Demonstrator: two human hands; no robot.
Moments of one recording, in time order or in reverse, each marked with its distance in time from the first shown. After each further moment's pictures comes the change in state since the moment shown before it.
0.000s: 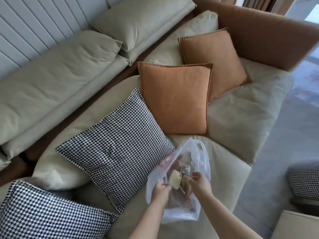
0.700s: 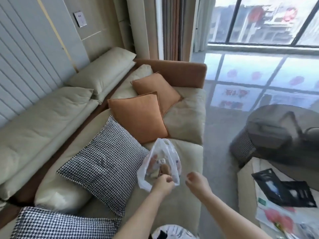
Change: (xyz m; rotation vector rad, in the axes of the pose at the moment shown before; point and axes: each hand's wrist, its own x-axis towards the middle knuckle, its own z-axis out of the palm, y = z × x) left_hand -0.195 -0.069 -0.035 0.732 -0.267 0.530; right_hand -0.249 0.106 -0.005 -0.022 0.352 -0.143
